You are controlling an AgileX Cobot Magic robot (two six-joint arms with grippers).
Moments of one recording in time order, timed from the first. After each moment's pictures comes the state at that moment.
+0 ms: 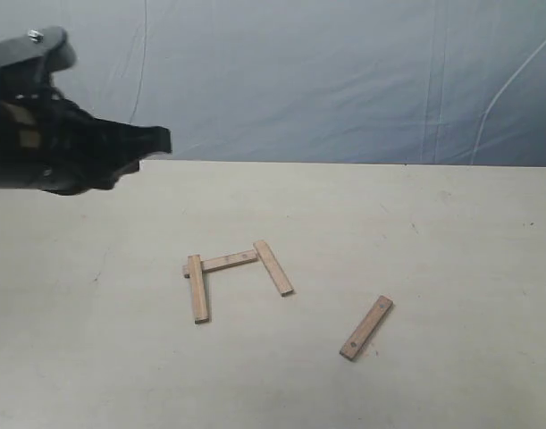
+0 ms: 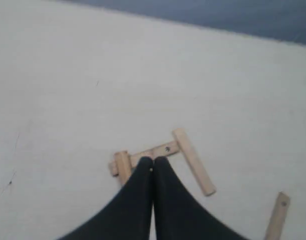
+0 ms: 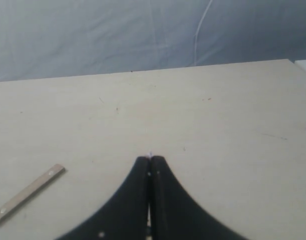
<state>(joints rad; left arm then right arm) -0.46 1.32 -0.94 0.18 0.33 -0.61 0.02 0.01 0.00 0.04 0.29 0.05</state>
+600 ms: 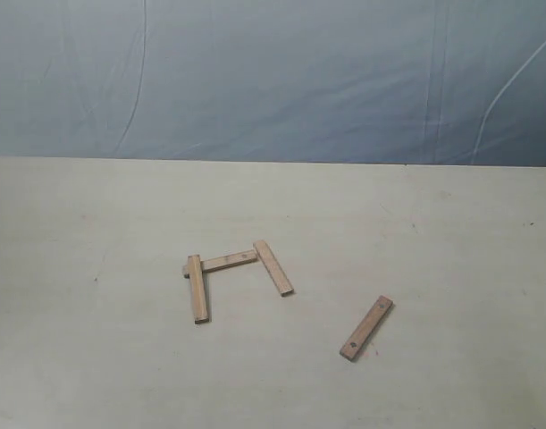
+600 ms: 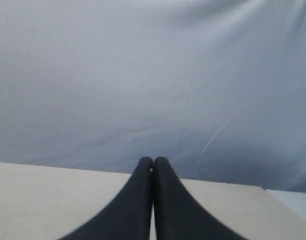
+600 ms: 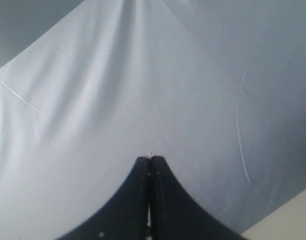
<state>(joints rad) -0.43 0.32 -0.15 0.03 -0.24 -0.38 0.02 0.01 -0.01 0.44 -0.34 0.20</state>
